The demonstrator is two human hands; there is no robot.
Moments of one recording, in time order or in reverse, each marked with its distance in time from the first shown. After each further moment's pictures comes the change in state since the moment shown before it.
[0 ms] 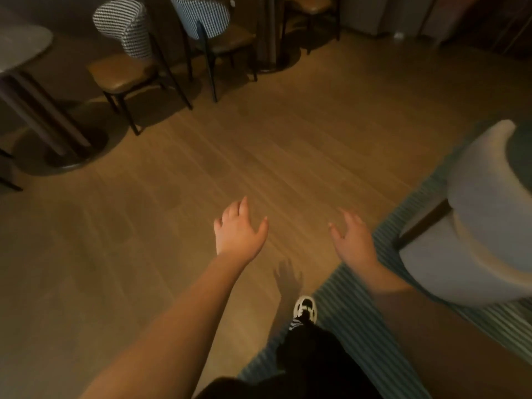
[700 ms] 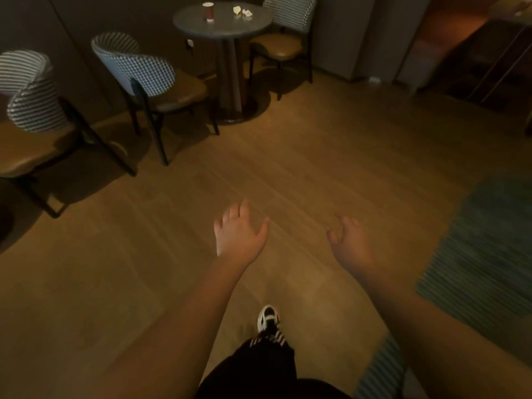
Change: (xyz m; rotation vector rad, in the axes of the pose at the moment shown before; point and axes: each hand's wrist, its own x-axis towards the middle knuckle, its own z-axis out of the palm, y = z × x) left_hand 0.679 0.218 0.047 -0.044 0.044 0.078; right_hand 0.691 0.027 -0.106 -0.034 0.073 0.026
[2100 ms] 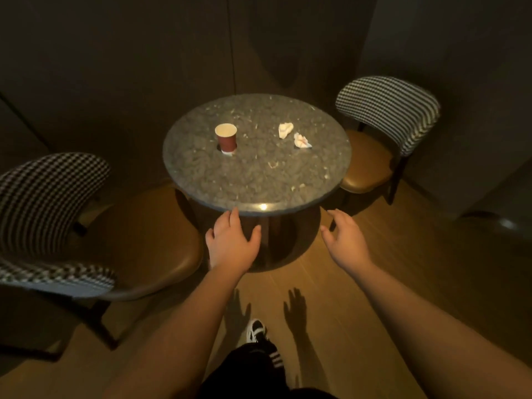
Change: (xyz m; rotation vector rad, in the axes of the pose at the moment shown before) left_hand 1.342 -0.021 0.016 -0.041 0.196 -0.311; right_hand 1.393 -0.308 0.089 0.023 -0.134 -0.323
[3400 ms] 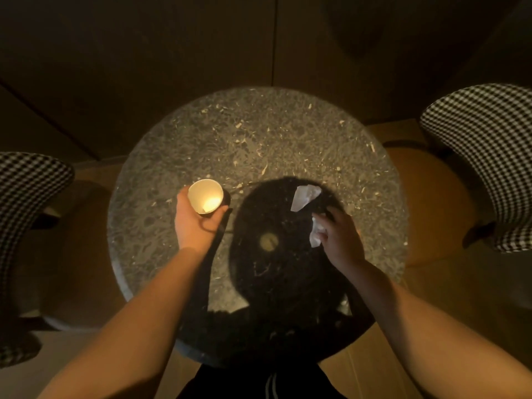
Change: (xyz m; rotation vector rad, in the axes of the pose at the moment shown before) left_hand 0.413 0.001 0.092 -0.519 0.326 -0.474; right_hand 0.477 0.035 0.073 -0.196 -0.343 -0.319
